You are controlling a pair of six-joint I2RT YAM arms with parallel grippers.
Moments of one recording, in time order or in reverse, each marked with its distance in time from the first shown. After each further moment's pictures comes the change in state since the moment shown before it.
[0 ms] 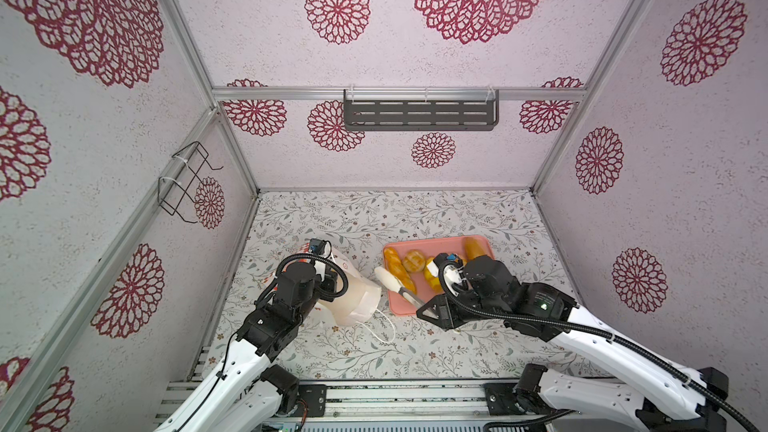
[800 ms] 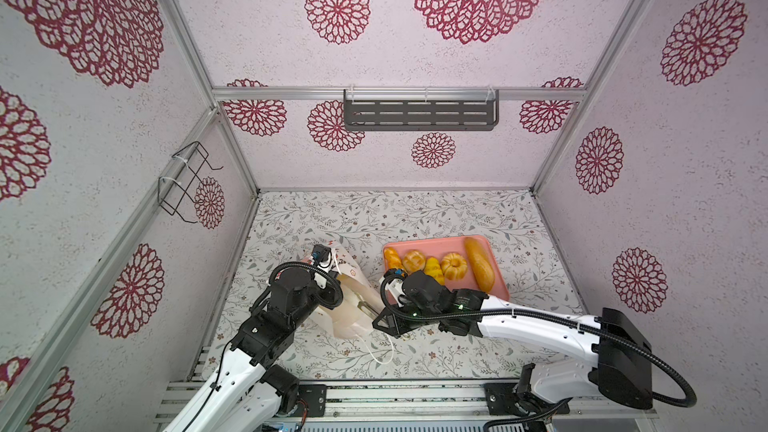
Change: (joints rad) left arm 0.000 -0.086 -0.040 0.009 0.153 0.040; right arm 0.124 0.386 -0.061 0.418 0.085 0.082
